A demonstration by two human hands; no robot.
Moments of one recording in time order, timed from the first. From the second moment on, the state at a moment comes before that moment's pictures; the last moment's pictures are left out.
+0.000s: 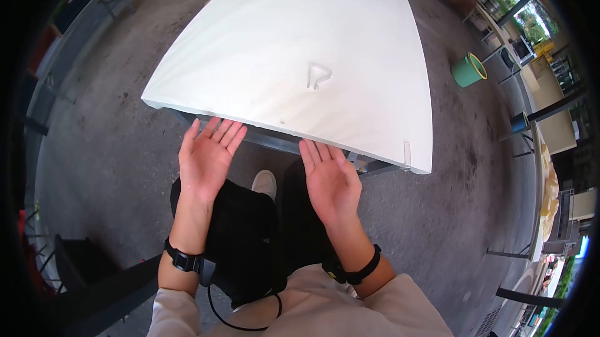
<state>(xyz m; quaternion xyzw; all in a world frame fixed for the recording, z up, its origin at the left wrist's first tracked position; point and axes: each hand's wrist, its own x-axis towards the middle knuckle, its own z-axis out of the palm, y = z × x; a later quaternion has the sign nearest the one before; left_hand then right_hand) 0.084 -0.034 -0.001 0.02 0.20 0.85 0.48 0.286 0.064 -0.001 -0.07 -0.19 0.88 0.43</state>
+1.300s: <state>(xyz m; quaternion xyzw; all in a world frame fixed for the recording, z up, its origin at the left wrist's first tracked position) 0.090 0.011 0.006 0.04 0.15 0.89 0.43 0.275 0.096 -0.036 -0.10 -0.23 0.83 0.50</state>
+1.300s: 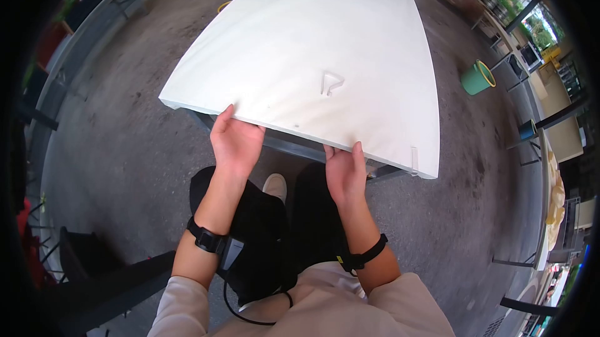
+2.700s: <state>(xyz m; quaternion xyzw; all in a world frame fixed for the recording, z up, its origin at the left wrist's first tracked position) 0.071 -0.002 0.006 0.06 0.08 0.88 0.47 0.299 0.087 0.062 -0.19 -0.78 0.58 0.12</state>
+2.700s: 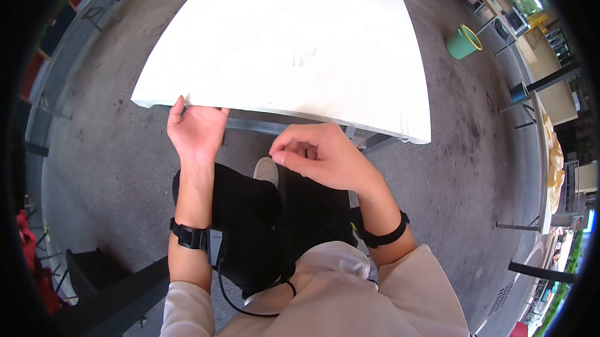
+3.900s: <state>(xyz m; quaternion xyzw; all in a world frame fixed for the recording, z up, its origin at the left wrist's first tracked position) 0.135 -0.075 0.047 0.43 0.79 0.44 0.03 0.257 0.025 0.062 -0.02 -0.93 0.21 0.30</state>
